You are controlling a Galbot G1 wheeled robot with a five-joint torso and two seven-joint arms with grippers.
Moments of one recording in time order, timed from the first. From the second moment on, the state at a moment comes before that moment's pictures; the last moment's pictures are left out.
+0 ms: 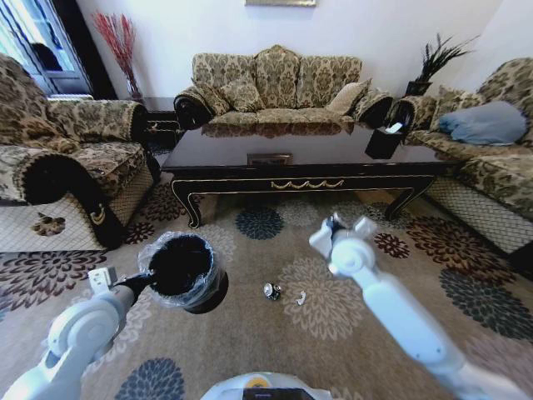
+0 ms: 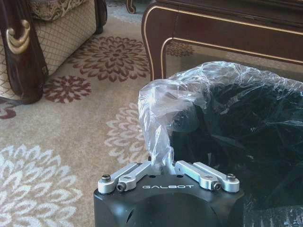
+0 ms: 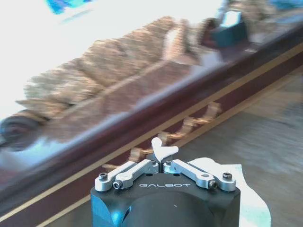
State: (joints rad) left arm 1.50 -0.91 -0.79 -2.27 -1.22 0.73 -0.63; right arm -0.59 0.88 -0.02 2.00 1.30 -0.13 1.00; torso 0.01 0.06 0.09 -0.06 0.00
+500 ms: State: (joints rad) left arm 1.43 -0.85 -0.79 -2.16 -1.27 0.74 -0.64; right arm -0.15 1.04 -0.48 1.92 1.28 0.02 0.79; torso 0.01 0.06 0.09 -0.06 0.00
